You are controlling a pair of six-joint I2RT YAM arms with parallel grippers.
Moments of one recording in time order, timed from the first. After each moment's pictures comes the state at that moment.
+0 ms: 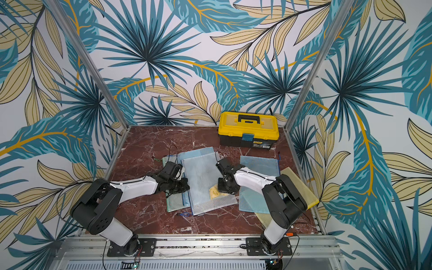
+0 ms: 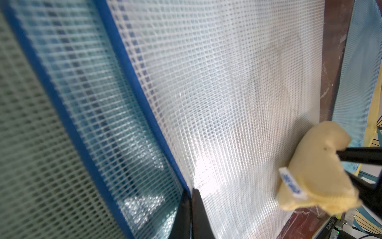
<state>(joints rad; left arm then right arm) -0.52 1.60 0.74 -0.18 0.30 -0.67 0.53 1.65 0.96 -0.68 -0.02 0.65</state>
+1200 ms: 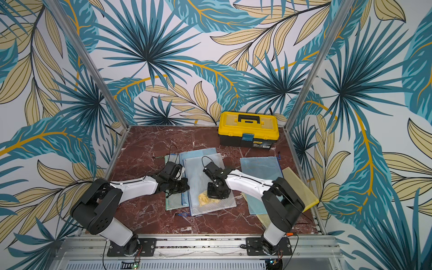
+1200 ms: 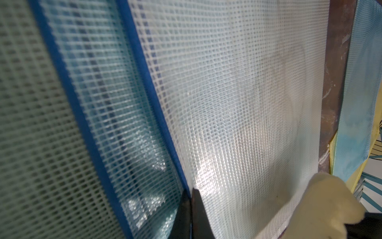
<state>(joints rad) -0.52 1.60 0.74 -0.18 0.29 -0.67 0.79 1.75 1.14 -0.72 -0.12 0.82</state>
